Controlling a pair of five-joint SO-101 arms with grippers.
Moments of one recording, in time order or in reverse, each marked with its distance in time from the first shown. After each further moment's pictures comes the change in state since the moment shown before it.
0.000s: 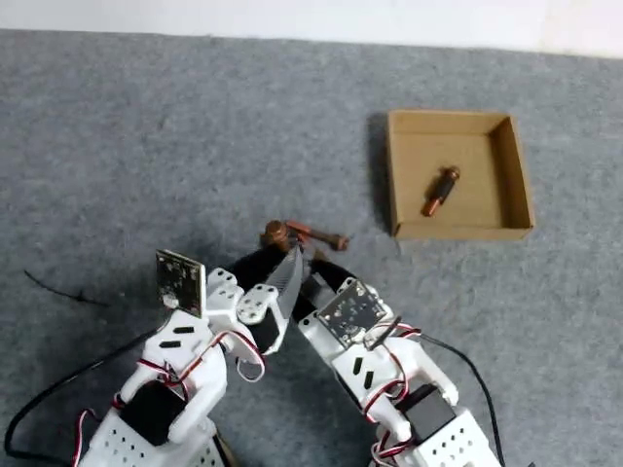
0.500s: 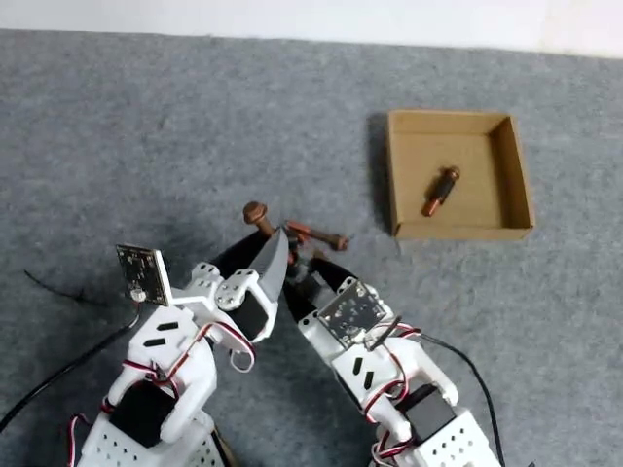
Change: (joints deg) left arm -6.9 0.4 -5.2 -0.2 9.9; right arm 0.0 -0.1 0.0 -0.1 0.0
